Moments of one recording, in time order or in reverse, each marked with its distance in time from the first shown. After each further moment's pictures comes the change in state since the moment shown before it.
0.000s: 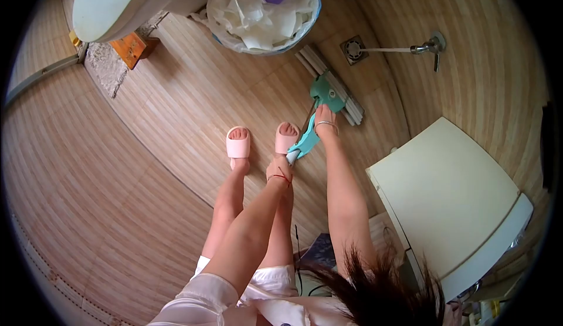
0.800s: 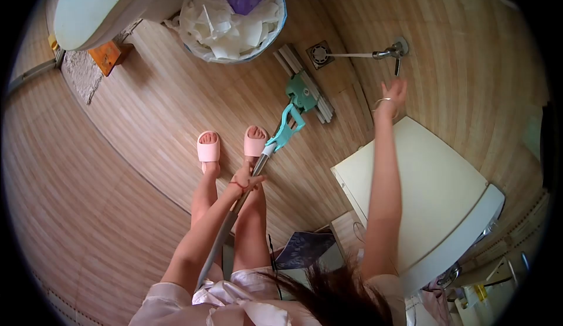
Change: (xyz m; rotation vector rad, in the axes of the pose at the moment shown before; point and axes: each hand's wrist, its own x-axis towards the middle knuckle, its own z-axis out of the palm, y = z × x) left_hand -0.024 -0.006 -0.044 -0.487 -0.445 0.020; right_hand 0.069 0.028 -0.240 1.097 0.695 -0.093
